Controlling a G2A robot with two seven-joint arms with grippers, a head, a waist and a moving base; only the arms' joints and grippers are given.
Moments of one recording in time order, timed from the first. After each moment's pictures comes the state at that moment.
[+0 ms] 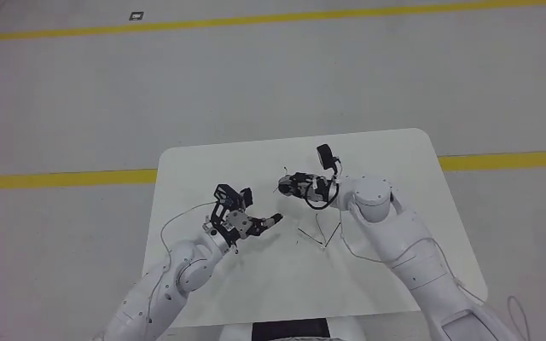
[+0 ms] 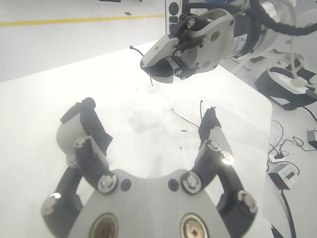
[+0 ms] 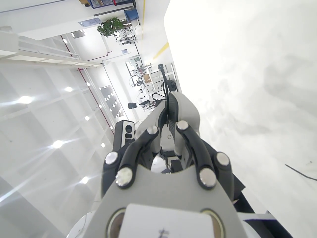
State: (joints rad) left arm 1.47 -1.03 -0.99 -1.62 0.95 -0.31 0.05; right arm -1.16 -1.31 1.10 -1.38 0.19 0.31 0.74
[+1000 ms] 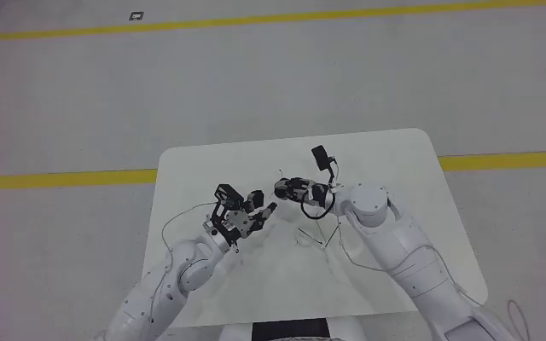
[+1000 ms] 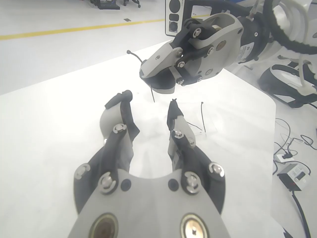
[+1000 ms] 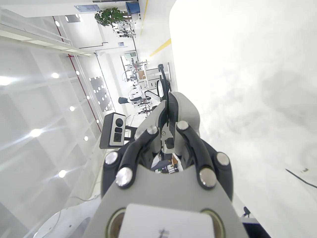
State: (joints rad) left arm 1.47 -1.04 -0.99 -1.61 0.99 -0.32 0.09; right arm -1.20 -1.29 1.06 -1.45 0.12 0.23 0.72
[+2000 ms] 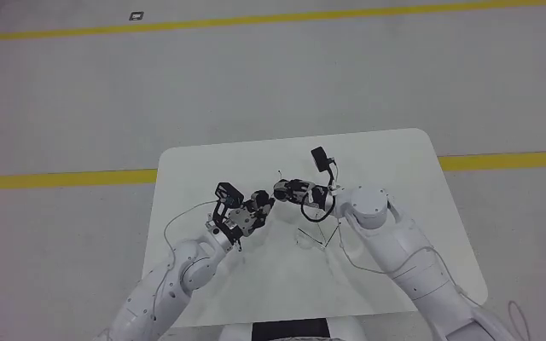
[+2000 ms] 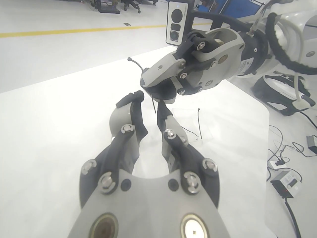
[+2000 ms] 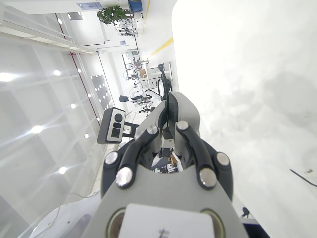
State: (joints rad) left arm 1.45 -1.06 -0.97 -1.59 0.95 -0.32 0.10; right arm -1.21 -1.28 1.05 -1.46 0.13 0.20 0.71
